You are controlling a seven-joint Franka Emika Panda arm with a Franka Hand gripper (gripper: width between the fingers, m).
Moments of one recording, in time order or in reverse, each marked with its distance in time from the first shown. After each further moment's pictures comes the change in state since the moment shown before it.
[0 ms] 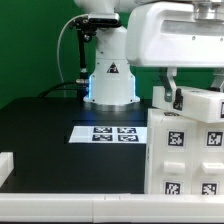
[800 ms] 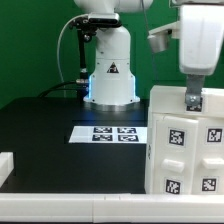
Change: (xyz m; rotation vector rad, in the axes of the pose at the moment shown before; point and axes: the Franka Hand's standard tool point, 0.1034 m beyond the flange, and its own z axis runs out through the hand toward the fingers) arm -0.012 -0.005 0.000 0.035 -0.064 -0.928
